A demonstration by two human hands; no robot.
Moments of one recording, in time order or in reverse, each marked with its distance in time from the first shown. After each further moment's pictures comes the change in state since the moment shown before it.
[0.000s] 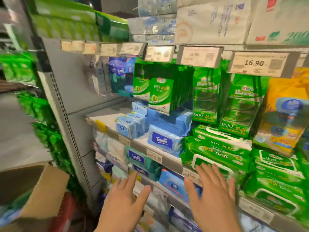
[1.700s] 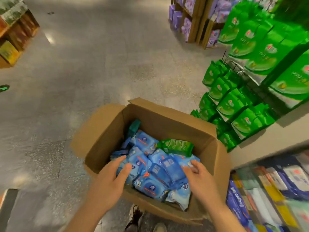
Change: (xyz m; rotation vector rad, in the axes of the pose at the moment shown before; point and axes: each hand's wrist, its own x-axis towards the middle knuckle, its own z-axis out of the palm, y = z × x) left_hand 0.020 -0.689 -0.337 -0.415 0.320 -0.845; right_hand -0.040 -0.660 0.535 0.392 -1.157 0.012
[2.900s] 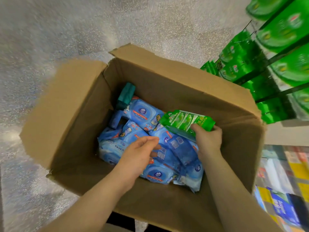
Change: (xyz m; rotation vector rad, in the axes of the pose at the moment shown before) left_hand 0.181 -0.033 0.097 -0.506 -0.376 -0.474; right_hand 0.209 0.010 0.095 0.568 0.502 0.393
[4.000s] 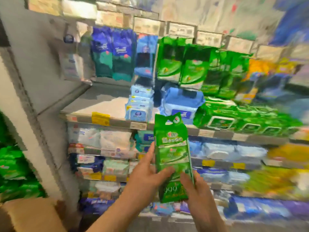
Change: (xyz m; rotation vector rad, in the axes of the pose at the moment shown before) left_hand -0.482 -0.147 0.425 0.504 -1.365 0.713; right_hand -0.348 0.140 -0.646 0.543 0.571 -0.468
